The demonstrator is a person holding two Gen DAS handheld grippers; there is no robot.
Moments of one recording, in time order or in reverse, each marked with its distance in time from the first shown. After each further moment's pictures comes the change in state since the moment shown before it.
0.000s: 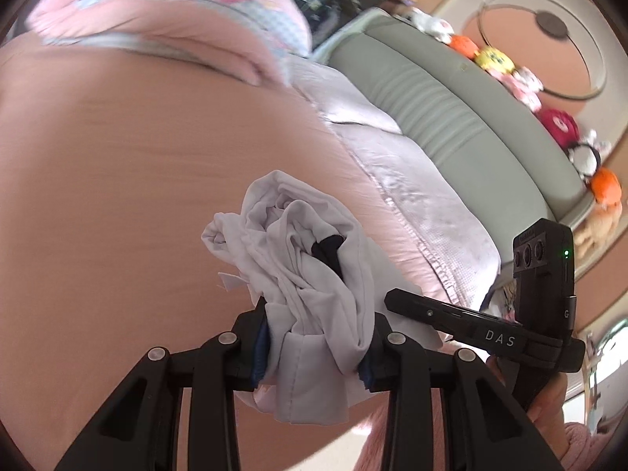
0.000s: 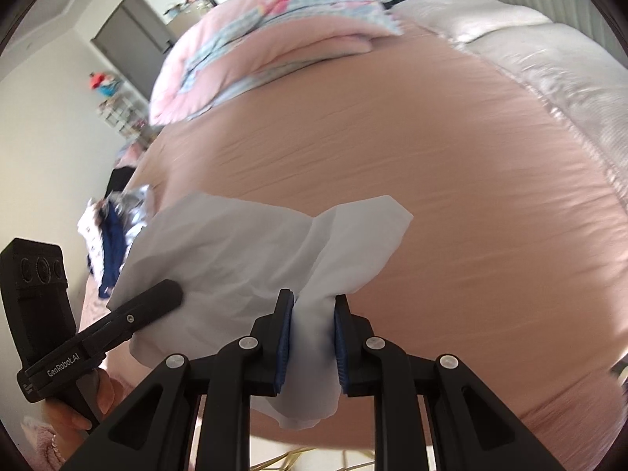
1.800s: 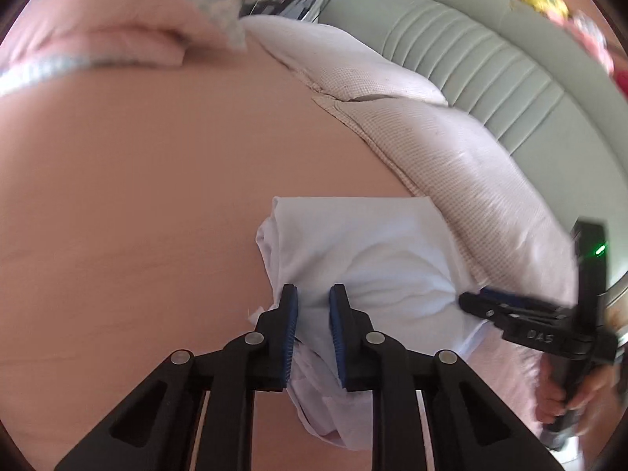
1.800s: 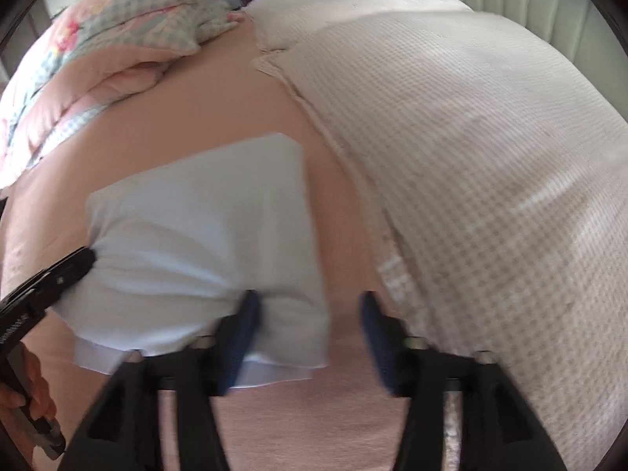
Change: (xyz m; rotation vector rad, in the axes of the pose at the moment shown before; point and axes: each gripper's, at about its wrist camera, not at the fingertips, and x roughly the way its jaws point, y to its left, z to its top) left arm 0.288 -0.011 0.163 0.073 0.090 0.097; right arm 0.111 -0.287 0.213 0.119 0.040 -0.331
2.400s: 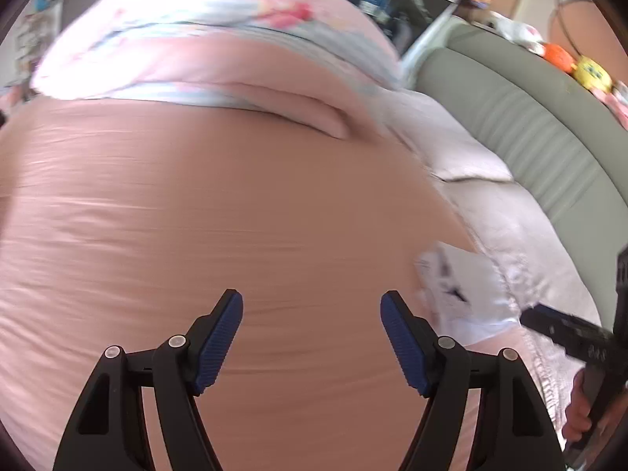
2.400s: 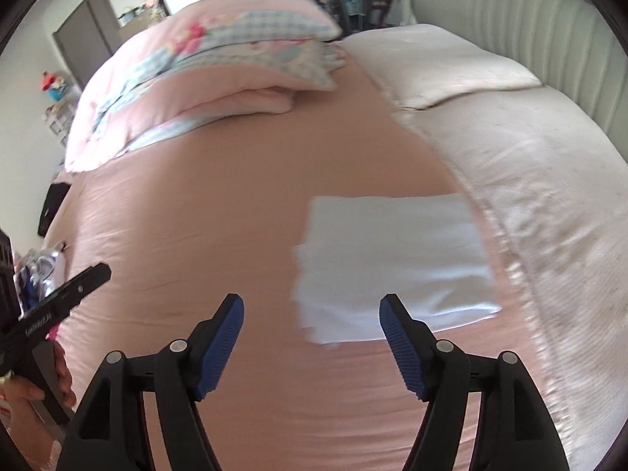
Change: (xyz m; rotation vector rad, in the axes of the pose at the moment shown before) left arm -0.239 0.105 -0.021 -0.144 -0.159 0.338; right arm -0.119 0.200 -0.050 -0.199 -0.090 0.137
